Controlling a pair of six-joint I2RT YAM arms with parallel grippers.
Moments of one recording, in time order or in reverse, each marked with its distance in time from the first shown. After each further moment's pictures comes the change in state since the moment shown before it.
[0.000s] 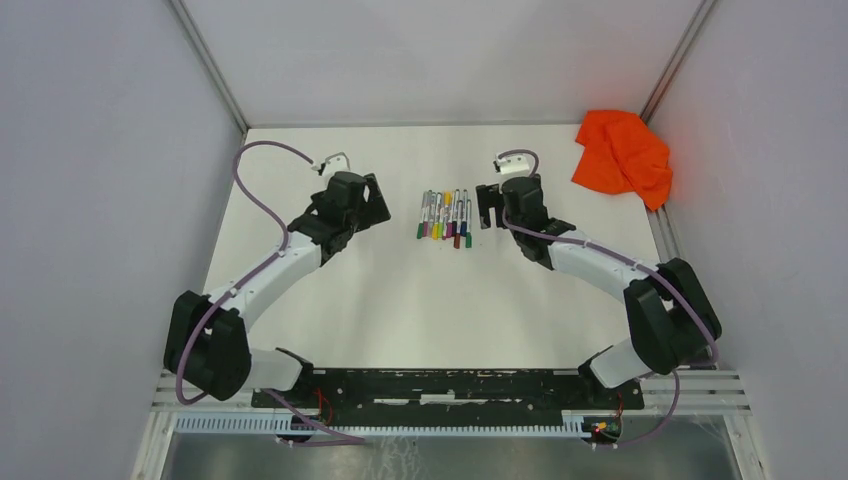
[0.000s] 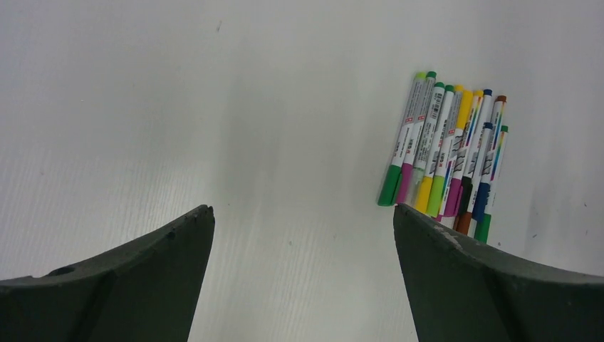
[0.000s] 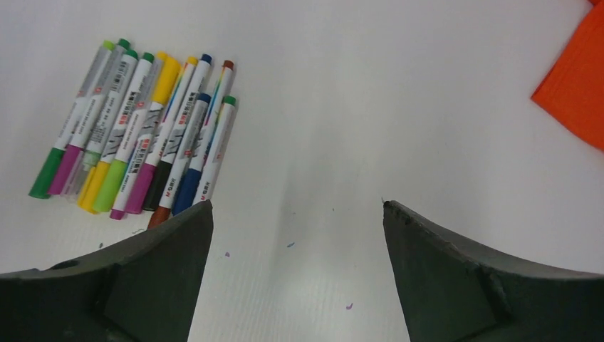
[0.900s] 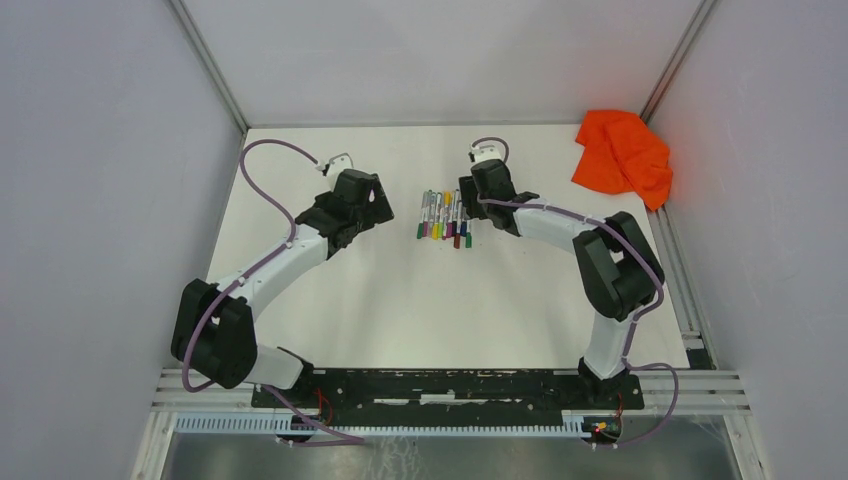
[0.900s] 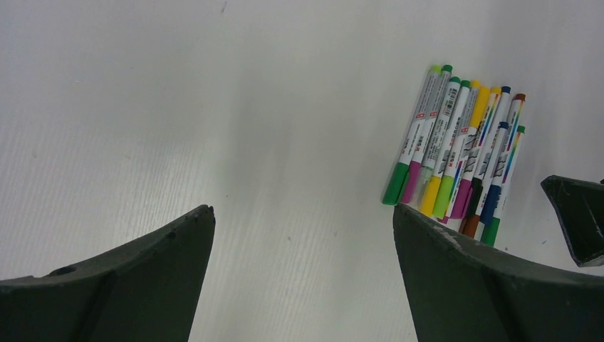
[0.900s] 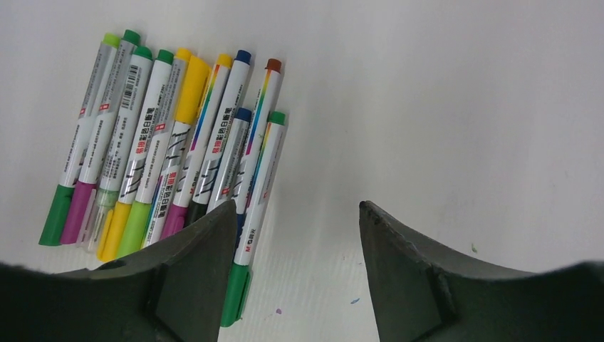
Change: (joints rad) left arm -0.024 0.072 0.058 -0.084 -0.034 -0.063; right arm 0.010 0.367 0.321 -0.175 -0.057 0.108
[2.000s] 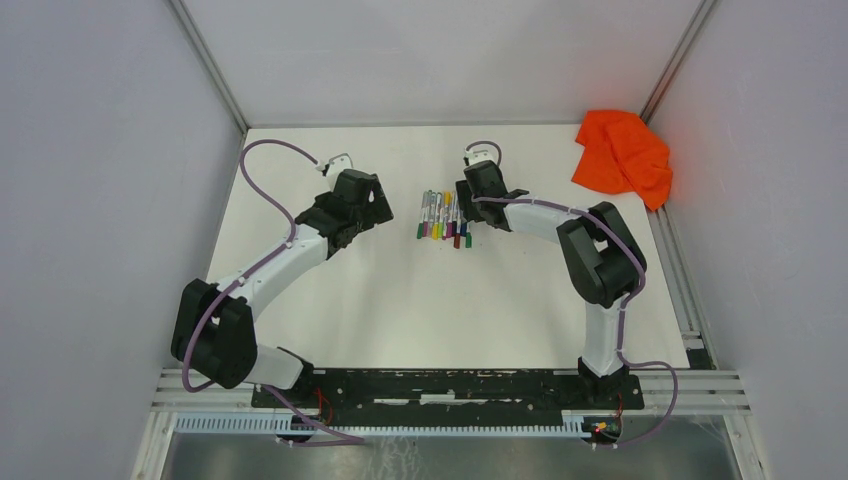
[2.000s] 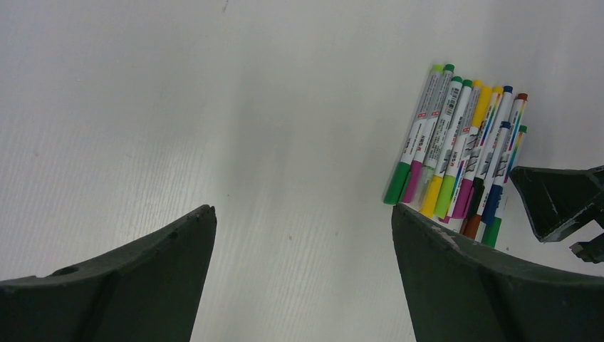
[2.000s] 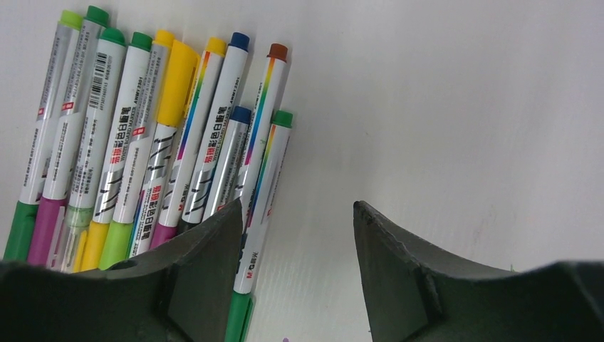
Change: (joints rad) left arm 0.000 0.000 0.000 -0.004 0.000 -0.001; right arm -0.002 0.126 0.079 -0.043 -0.017 0.020
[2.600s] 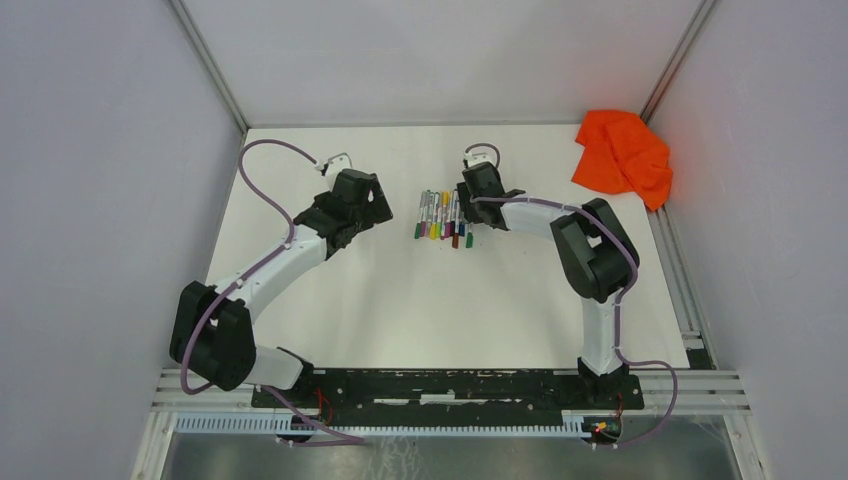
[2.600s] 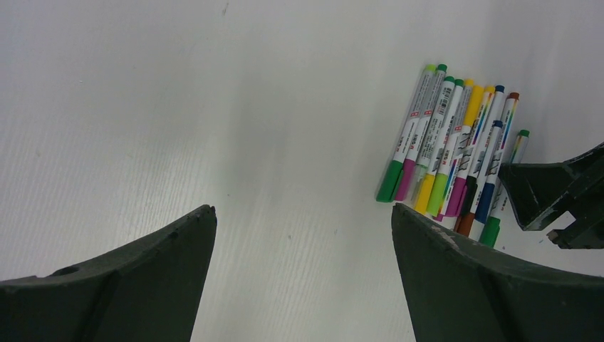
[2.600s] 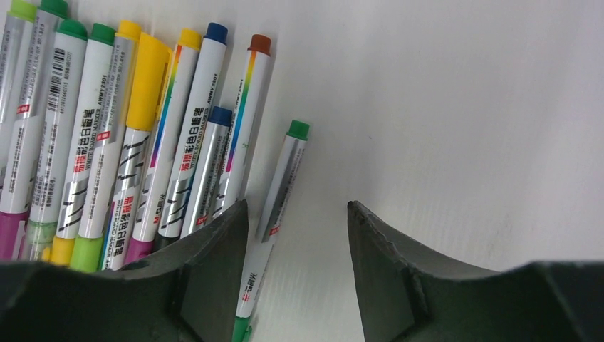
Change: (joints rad) left arm 0.000 -0.011 0.000 -0.003 0.000 -0.001; right arm -0.006 0.050 0.019 0.000 0.002 0.006
